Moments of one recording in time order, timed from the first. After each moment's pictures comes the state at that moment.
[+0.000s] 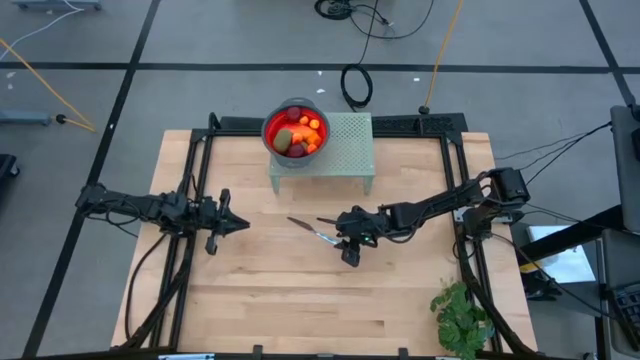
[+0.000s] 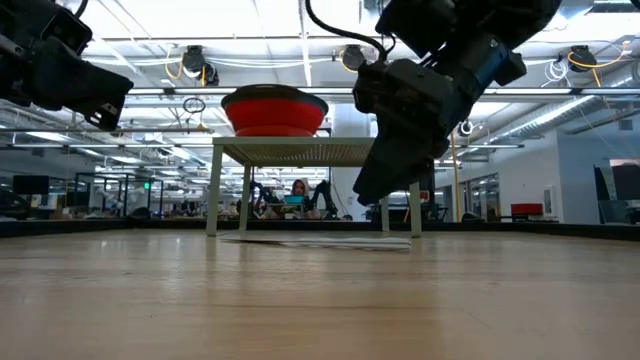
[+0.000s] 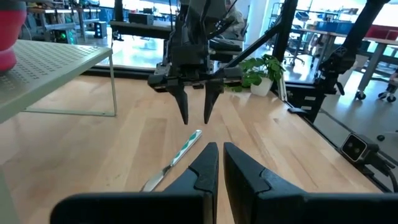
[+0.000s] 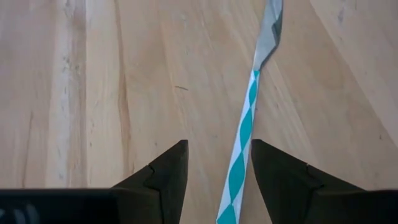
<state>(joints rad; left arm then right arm) -0.20 0.08 0.06 -0.05 -0.06 -0.11 0.12 1.70 0.89 0.01 0.00 0.44</state>
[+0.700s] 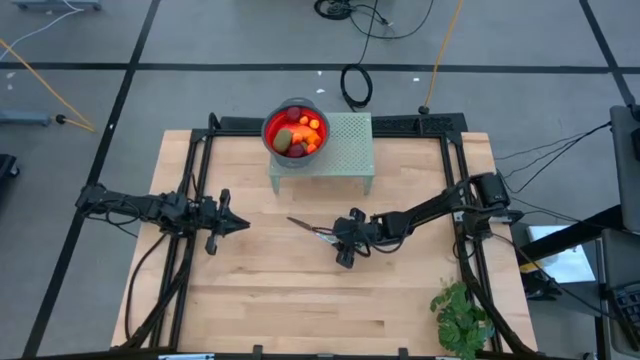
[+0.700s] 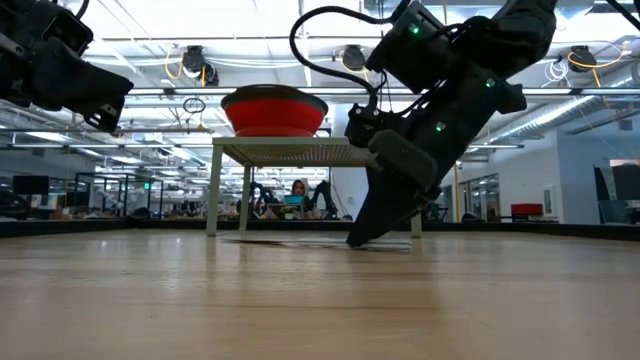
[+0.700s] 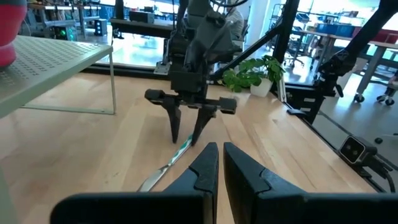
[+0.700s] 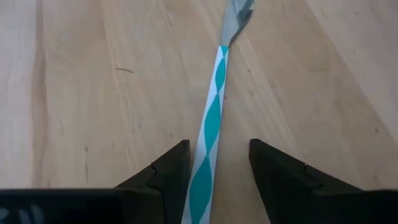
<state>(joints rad) -0.20 0.08 0.06 -0.05 -0.06 -0.13 0.15 1.87 0.89 0.09 0.15 0.43</state>
